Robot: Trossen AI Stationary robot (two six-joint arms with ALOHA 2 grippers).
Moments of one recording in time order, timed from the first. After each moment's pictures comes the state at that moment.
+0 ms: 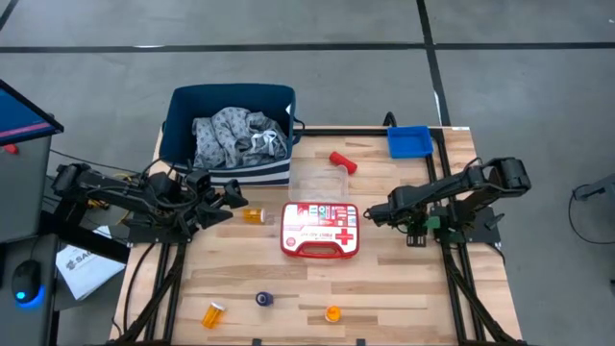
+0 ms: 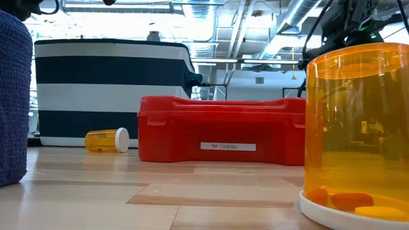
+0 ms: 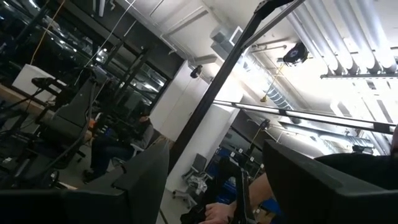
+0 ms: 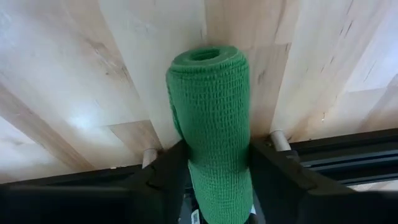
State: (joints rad) left arm -0.17 0.73 0.35 0.87 0.08 -0.65; right arm 0.06 1.53 0.73 -1.25 0.02 0.18
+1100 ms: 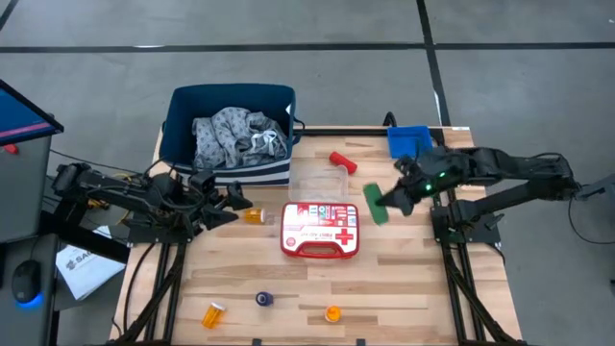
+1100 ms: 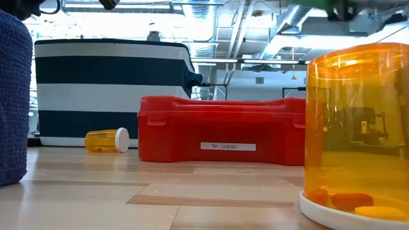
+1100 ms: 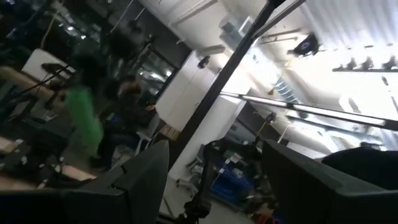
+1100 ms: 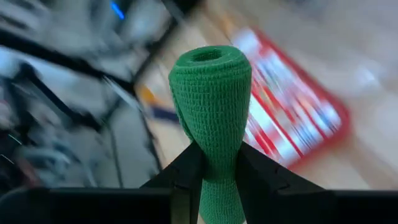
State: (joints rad) left arm -0.17 0.74 0.37 0.80 0.07 -0.67; right arm 0.06 0.95 1.13 -0.79 -0.07 0.89
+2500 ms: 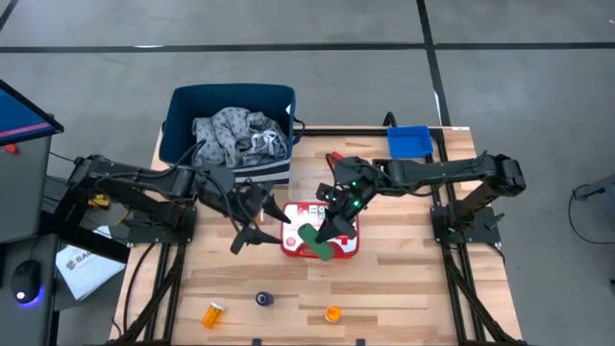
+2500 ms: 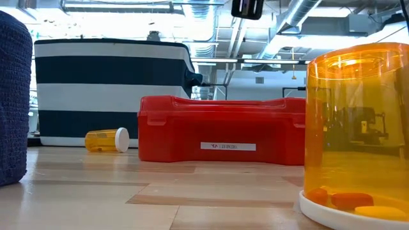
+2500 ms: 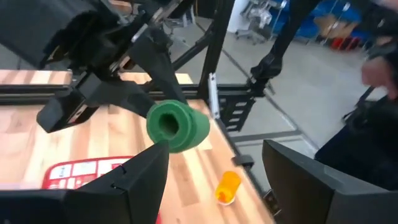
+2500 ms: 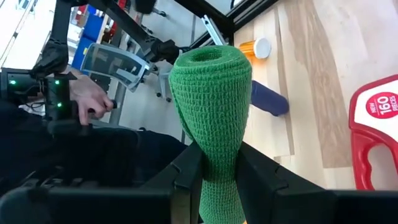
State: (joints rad) left arm -0.17 1.17 1.06 -0.16 0.21 -0.11; right arm 0.04 1.56 1.36 -0.33 -0.63 0.70
